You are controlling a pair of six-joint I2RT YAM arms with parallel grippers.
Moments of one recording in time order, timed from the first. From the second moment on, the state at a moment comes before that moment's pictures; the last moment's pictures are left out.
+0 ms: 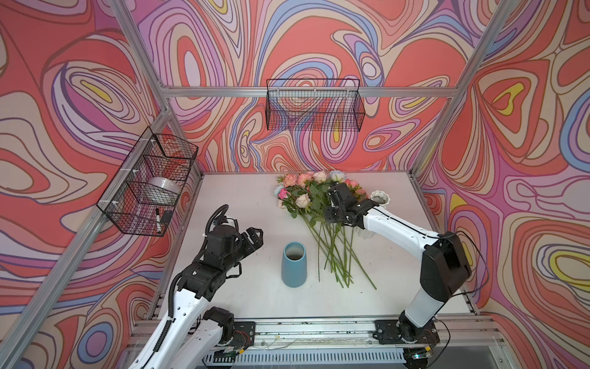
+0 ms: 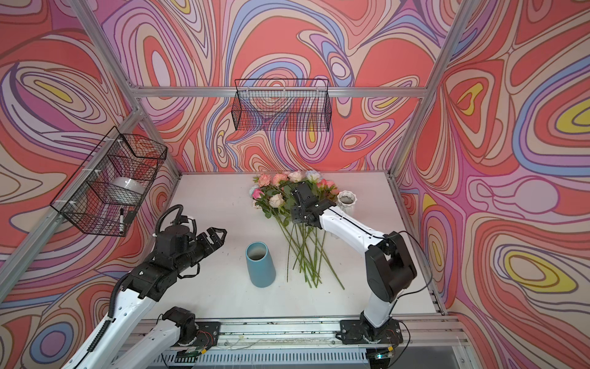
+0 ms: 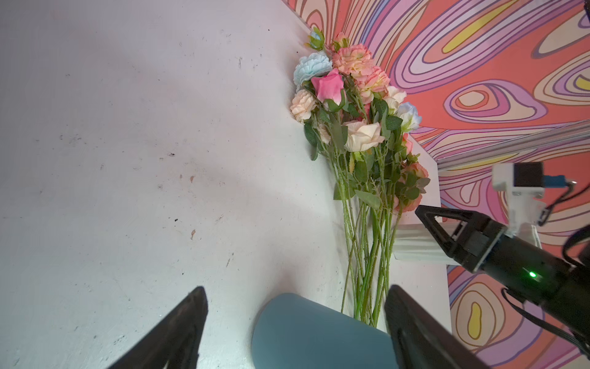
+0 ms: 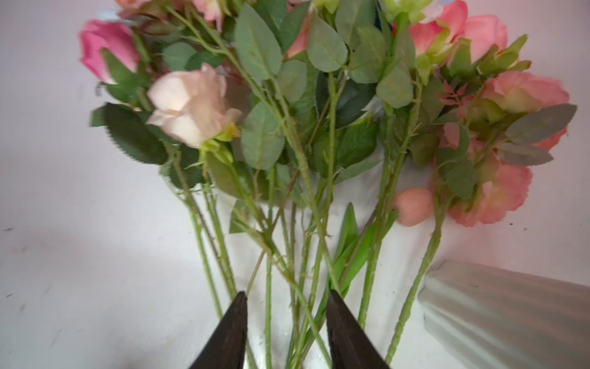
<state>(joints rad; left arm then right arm) -0.33 0.72 0.74 -0.63 0.01 -0.86 0.57 1.77 1.38 -0.58 0.19 0.33</state>
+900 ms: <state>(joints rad) -0.33 0.75 0.74 -0.65 -0.01 -0.84 0.51 1.98 1.46 -0.68 0.26 0.21</state>
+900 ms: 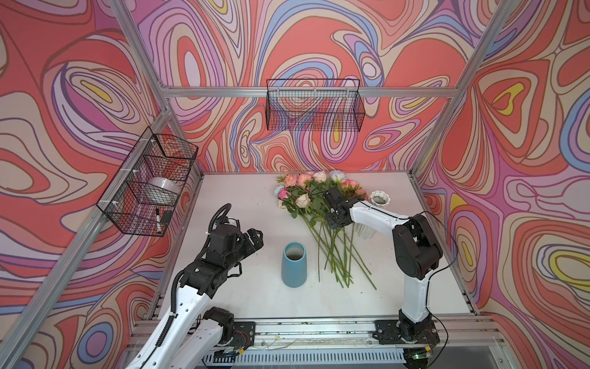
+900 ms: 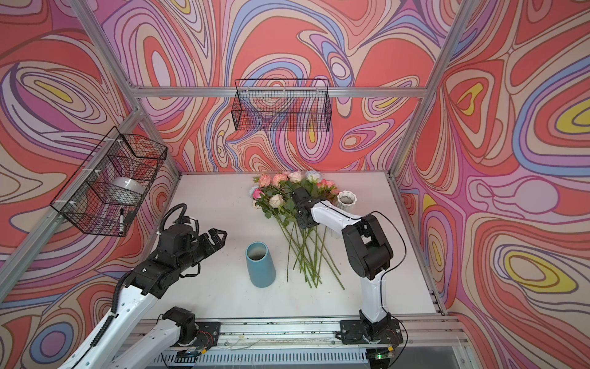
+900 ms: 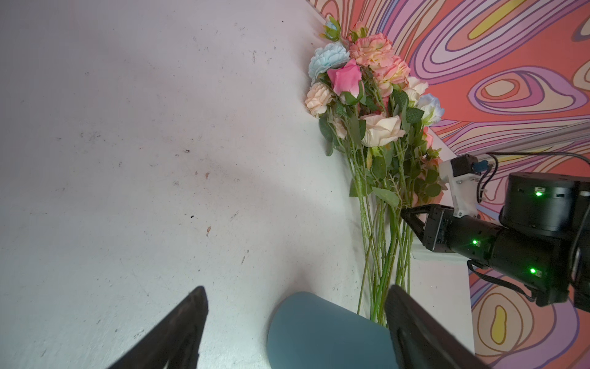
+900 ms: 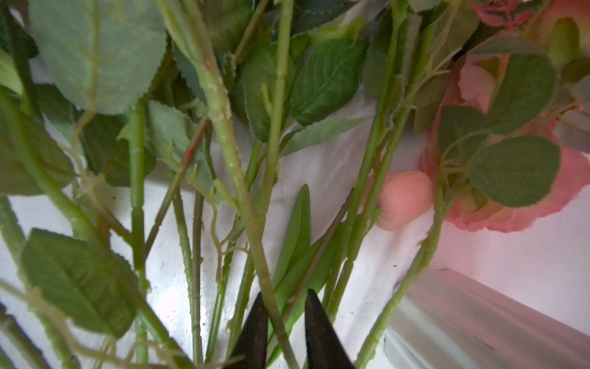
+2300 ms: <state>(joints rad) -0.33 0.68 0.79 -0.65 0.00 -0.82 0.73 1.20 1.43 -0.50 -0.07 0.27</state>
